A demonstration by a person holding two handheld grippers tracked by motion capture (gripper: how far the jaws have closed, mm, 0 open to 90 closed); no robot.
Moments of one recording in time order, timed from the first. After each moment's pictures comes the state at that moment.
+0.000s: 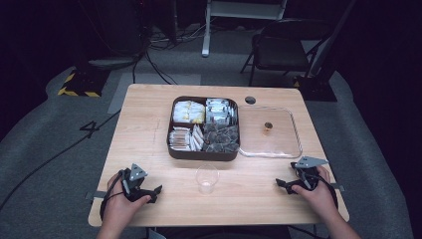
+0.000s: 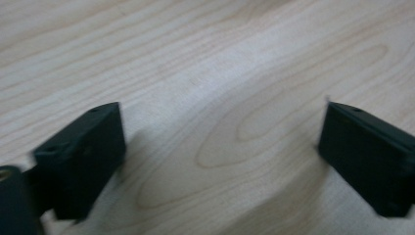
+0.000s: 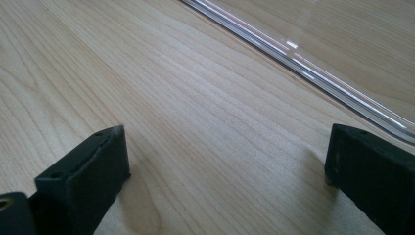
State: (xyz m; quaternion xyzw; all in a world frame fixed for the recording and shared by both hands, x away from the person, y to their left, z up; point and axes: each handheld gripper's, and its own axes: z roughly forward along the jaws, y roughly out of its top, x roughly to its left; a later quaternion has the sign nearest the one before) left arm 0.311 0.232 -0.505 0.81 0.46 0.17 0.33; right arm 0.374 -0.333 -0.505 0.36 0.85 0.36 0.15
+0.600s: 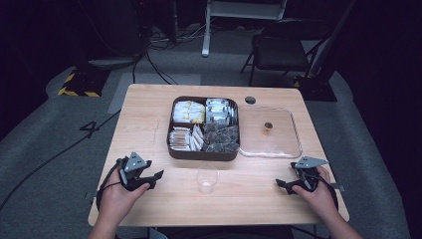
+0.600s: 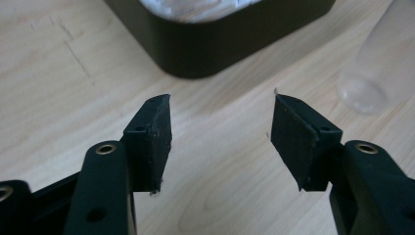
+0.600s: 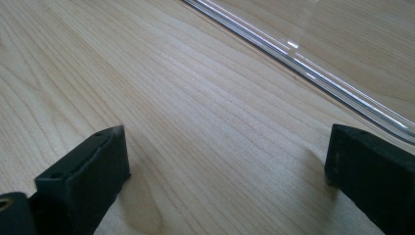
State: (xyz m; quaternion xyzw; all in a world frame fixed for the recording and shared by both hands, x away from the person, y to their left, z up) left arm 0.322 0.222 -0.444 0.81 0.41 0.17 0.39; right arm 0.373 -0.334 -0.505 0.35 0.85 0.36 0.15
